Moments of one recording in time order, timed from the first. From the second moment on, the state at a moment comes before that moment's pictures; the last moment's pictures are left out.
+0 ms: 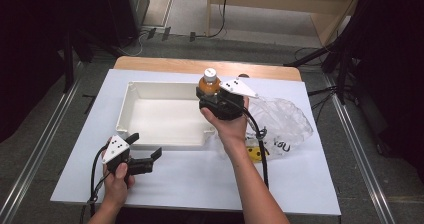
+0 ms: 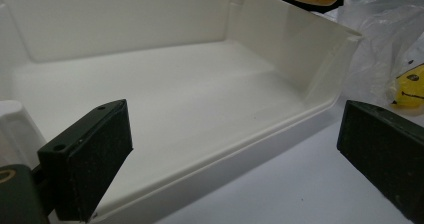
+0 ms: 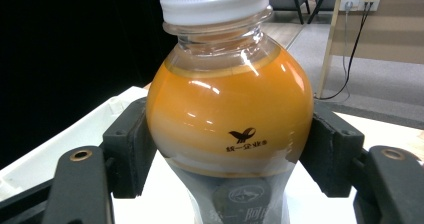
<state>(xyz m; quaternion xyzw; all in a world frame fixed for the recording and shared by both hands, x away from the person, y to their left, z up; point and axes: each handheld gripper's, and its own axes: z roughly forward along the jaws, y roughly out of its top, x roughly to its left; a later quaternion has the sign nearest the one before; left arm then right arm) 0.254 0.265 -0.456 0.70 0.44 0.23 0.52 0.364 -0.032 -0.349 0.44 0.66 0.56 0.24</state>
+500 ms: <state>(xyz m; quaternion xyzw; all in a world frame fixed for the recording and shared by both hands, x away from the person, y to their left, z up) 0.253 0.265 -0.456 0.70 0.43 0.23 0.53 0.367 -0.024 -0.354 0.43 0.67 0.56 0.24</state>
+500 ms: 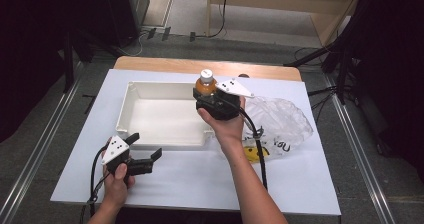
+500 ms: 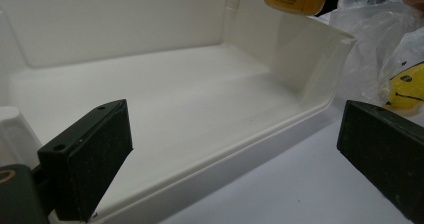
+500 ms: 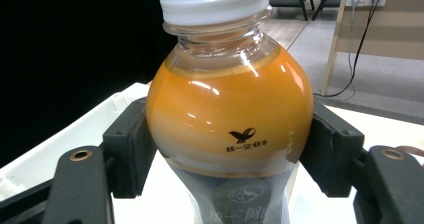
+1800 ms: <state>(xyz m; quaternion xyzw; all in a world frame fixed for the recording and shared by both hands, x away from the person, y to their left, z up) 0.249 0.264 -0.458 0.68 0.41 0.26 0.55 0.370 -0.011 -0.365 0.43 0.68 0.55 0.23</state>
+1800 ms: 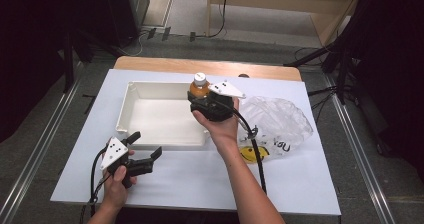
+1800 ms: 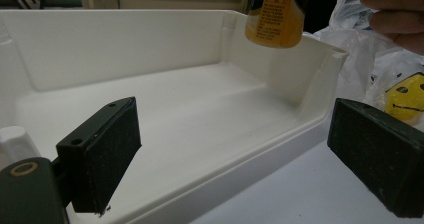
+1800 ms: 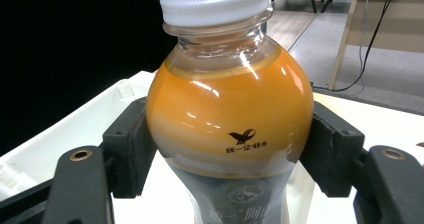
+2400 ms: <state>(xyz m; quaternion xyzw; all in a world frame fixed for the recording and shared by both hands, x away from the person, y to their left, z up) 0.248 0.265 -0.458 0.67 0.41 0.27 0.56 0.373 -0.007 -0.376 0.43 0.69 0.54 0.22</state>
